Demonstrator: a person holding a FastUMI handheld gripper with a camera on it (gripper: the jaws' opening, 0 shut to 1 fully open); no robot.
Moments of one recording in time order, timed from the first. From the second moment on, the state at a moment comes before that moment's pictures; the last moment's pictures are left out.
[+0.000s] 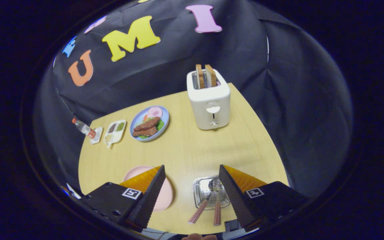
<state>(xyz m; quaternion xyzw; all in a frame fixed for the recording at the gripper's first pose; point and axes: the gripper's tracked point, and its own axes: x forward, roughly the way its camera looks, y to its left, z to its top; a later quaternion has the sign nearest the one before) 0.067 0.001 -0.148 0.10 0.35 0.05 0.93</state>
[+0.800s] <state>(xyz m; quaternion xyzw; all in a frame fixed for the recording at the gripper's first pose) -0.062 0.037 -0.002 0.03 -0.04 0.09 0.99</state>
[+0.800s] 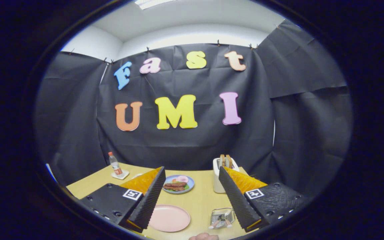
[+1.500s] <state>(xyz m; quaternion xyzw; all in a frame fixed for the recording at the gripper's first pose) -0.096 0.028 0.010 0.02 -0.06 0.08 1.00</state>
